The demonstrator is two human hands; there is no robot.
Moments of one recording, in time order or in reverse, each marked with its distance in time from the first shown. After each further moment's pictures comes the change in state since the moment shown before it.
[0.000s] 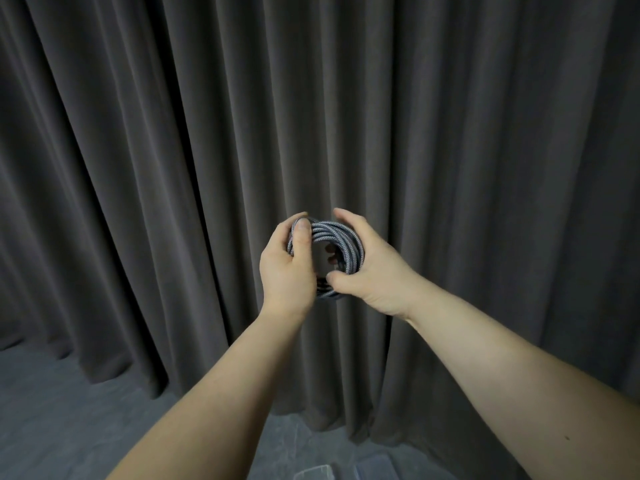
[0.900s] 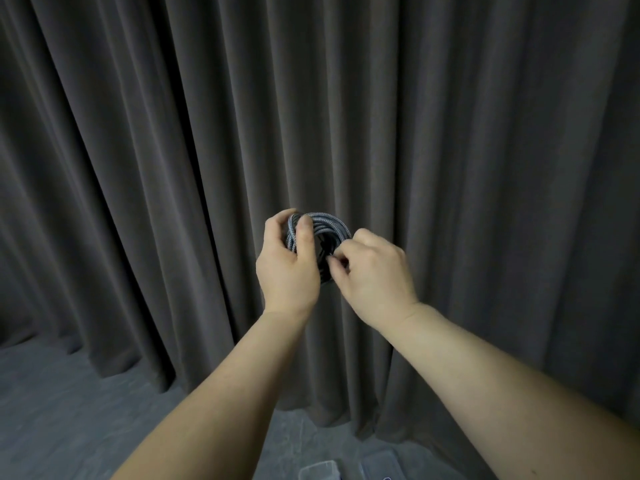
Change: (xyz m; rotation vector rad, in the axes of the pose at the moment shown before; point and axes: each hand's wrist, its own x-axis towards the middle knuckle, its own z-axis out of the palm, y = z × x) left_hand 0.004 -0.012 0.001 0.214 0.119 0.083; right_hand 0.005 0.018 0.022 -0.758 0.503 -0.441
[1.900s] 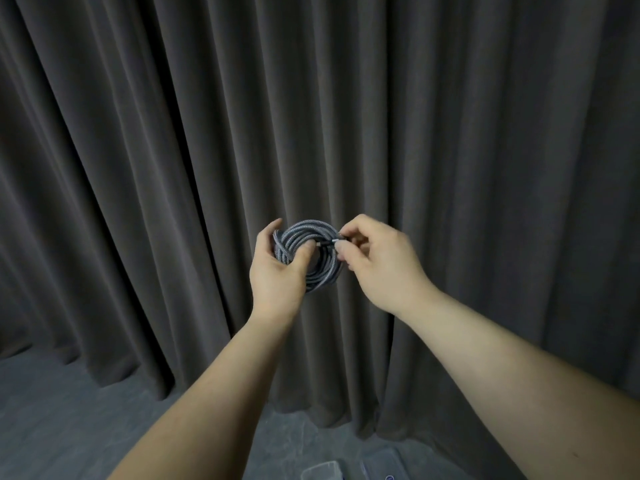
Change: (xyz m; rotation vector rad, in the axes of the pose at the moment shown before) left_hand 0.001 -0.009 -0.015 -0.011 -0.127 -0.110; right_hand 0.010 0.006 -0.024 0.508 -0.197 0.332
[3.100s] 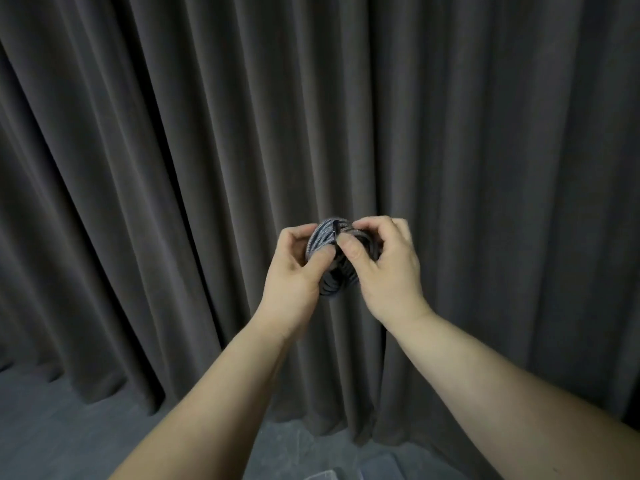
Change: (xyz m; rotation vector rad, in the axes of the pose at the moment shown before) left_hand -0.007 0.020 0.025 -0.399 -0.375 -0.093; right_hand -0.003 0.019 -0.004 0.129 0.274 0.112
